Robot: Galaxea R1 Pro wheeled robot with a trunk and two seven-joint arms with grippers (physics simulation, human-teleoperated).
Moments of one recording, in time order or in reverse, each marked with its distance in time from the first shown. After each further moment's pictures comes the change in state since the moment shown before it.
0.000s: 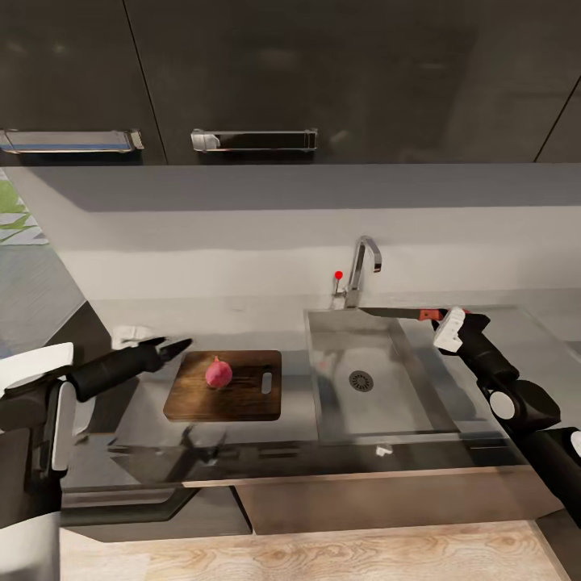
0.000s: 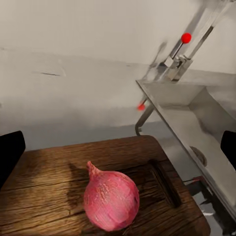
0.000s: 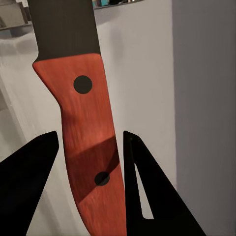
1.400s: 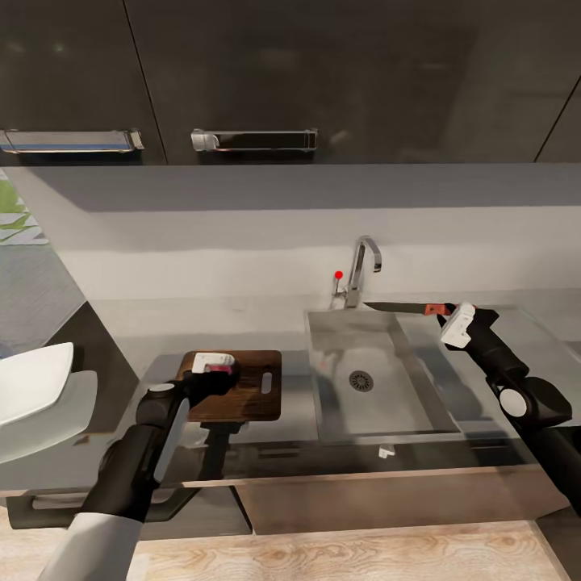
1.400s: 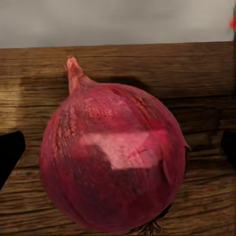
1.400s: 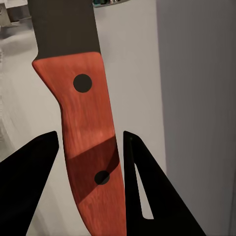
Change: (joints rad) left arm 0.000 -0.148 -0.411 0.266 -0.003 -0.102 0.766; right arm 0.000 0.000 -0.056 -0.001 0.001 -0.066 0.000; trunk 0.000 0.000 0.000
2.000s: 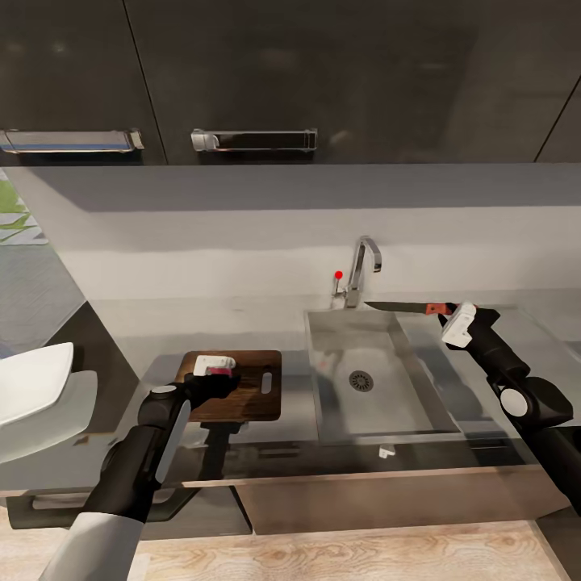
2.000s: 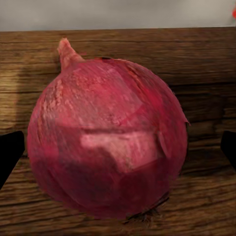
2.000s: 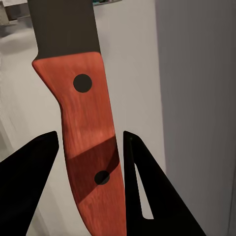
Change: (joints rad) left arm 0.000 -0.002 -0.001 0.025 0.000 0.000 0.000; right arm 0.000 0.000 -0.004 0.000 0.000 0.000 0.000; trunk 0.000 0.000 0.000
